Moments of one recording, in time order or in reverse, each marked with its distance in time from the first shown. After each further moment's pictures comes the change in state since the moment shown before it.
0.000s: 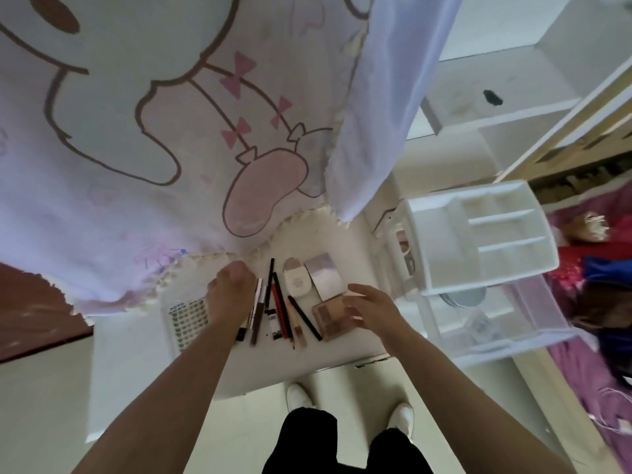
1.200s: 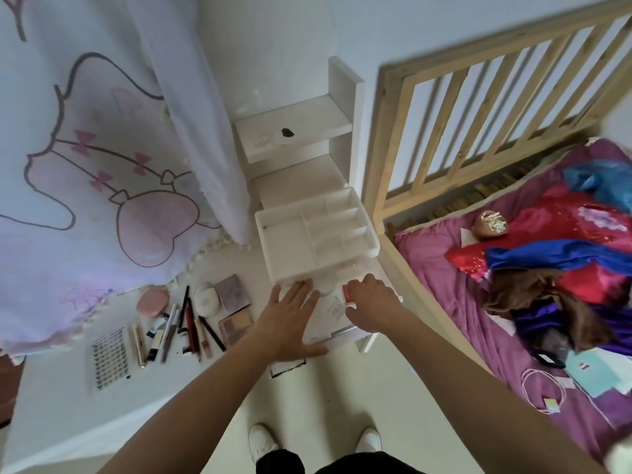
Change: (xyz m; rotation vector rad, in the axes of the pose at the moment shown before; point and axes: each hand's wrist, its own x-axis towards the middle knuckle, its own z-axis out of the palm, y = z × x) left_hand -0.237 0.186 0.148 1.015 -0.170 1.033; right_hand -0.057 0.025 -0.252 -1.271 0.190 -0.425
